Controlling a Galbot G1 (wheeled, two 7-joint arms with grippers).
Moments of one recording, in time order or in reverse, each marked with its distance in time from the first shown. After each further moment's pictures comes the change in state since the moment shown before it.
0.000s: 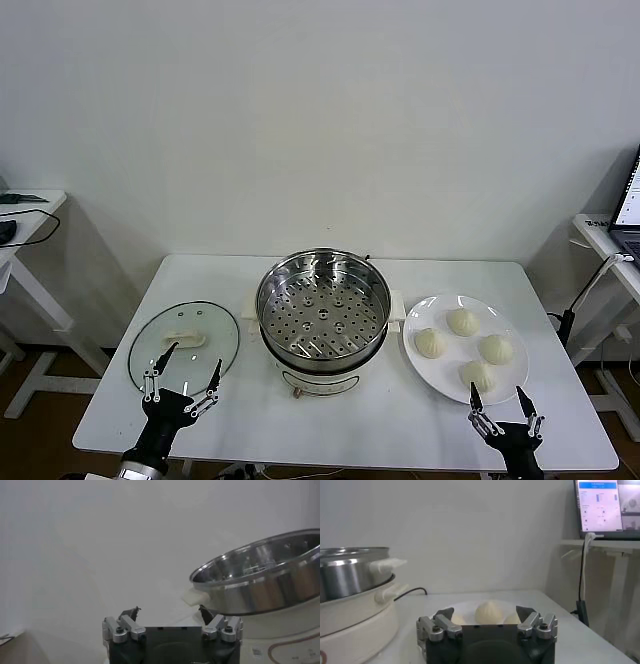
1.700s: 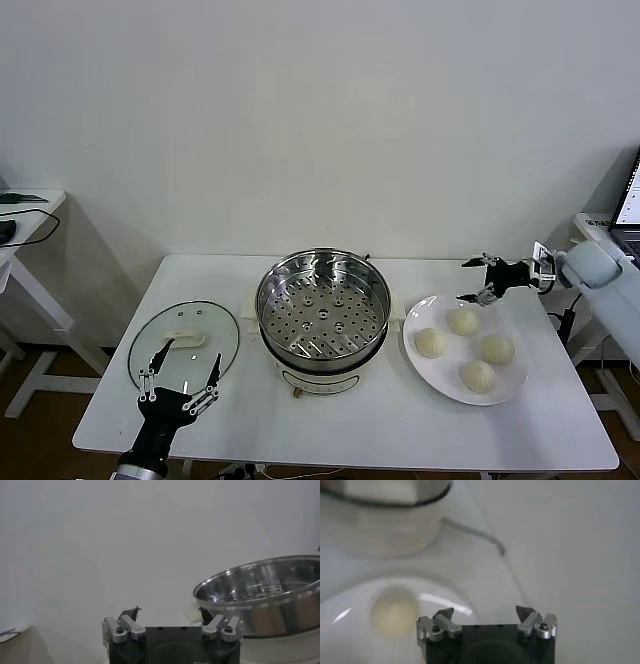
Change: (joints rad) left arm 0.043 -0.042 -0.002 -0.087 -0.046 0.047 -0.009; right arm 1.720 -0.437 -1.059 -1.065 -0.376 -0.165 -1.356
